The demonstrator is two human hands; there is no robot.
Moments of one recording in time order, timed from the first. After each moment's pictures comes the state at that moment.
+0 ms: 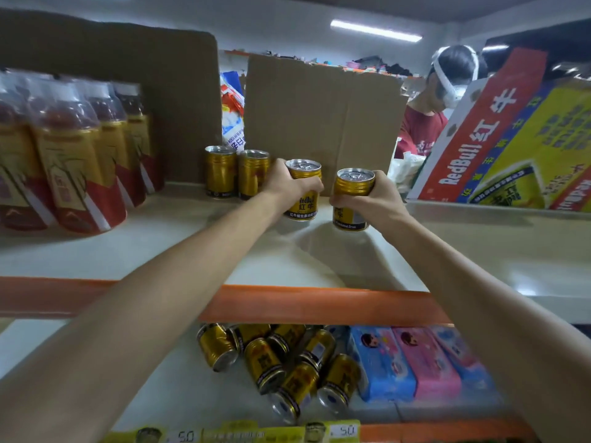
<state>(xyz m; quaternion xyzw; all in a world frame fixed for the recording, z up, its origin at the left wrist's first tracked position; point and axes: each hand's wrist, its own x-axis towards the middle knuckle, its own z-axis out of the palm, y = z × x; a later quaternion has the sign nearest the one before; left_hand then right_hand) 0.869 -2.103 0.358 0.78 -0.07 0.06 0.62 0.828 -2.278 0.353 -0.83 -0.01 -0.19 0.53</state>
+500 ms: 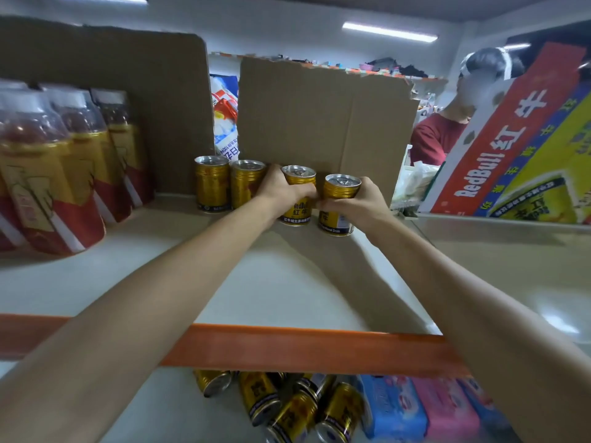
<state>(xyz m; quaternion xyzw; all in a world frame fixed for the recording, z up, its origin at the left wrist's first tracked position) 0.921 -2.114 0.354 0.79 -0.04 0.09 0.60 0.896 -2.276 0.349 -0.82 0.00 -0.15 0.55</state>
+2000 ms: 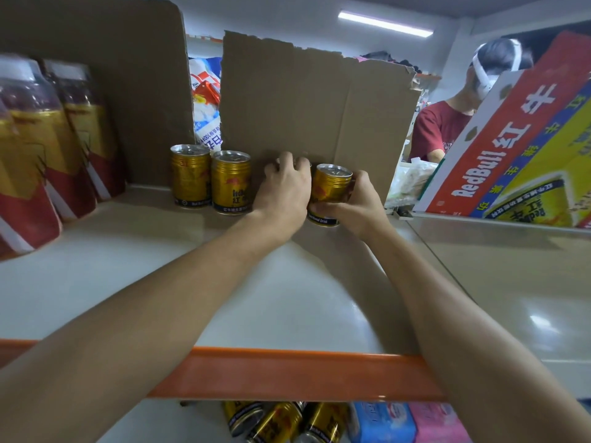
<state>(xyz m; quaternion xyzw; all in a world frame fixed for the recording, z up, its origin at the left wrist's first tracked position) 0.901 -2.144 0.352 0.95 -0.11 0.28 0.09 0.918 -2.291 0.332 -0.84 -0.03 -0.20 0.51</state>
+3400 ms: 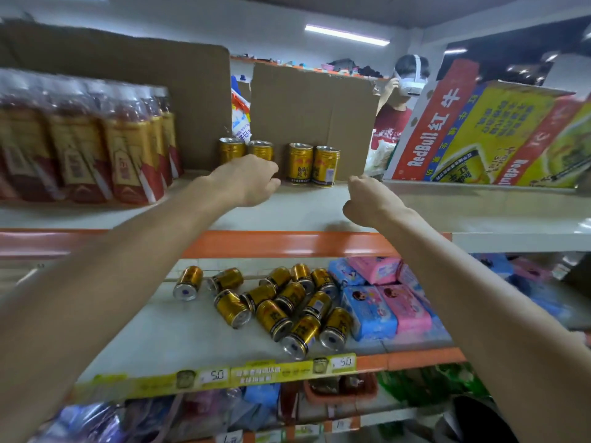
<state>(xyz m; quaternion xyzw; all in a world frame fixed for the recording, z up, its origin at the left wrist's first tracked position) 0.766 -2.002 0.382 0.96 -0.25 0.14 0.04 0.709 -2.226 0.372 -0.99 0.03 -0.14 0.00</state>
